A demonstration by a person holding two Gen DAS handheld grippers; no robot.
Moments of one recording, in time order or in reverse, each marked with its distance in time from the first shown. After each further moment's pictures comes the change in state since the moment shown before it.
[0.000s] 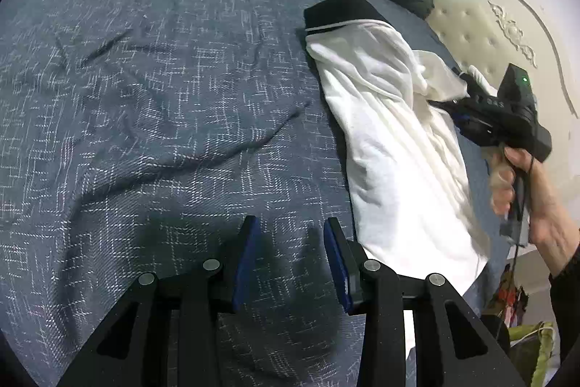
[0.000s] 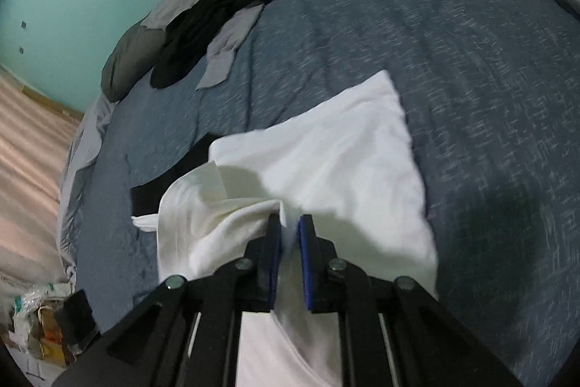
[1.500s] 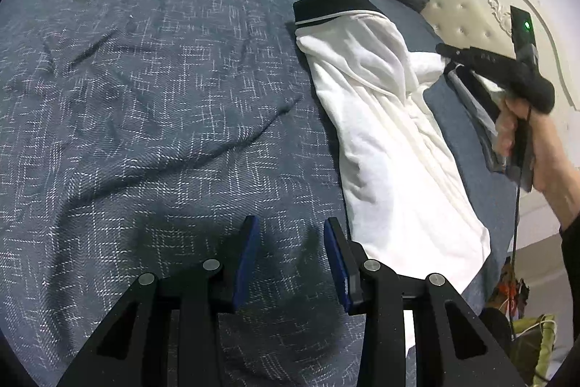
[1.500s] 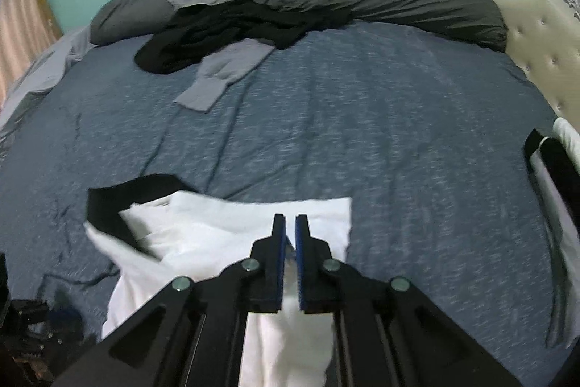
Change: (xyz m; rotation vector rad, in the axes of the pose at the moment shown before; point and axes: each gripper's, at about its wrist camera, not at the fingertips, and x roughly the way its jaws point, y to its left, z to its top) left arm 0.009 -0.005 -0.001 0.021 0.021 -0.007; right arm -0.012 0.052 0.048 -0.455 -0.116 -0.335
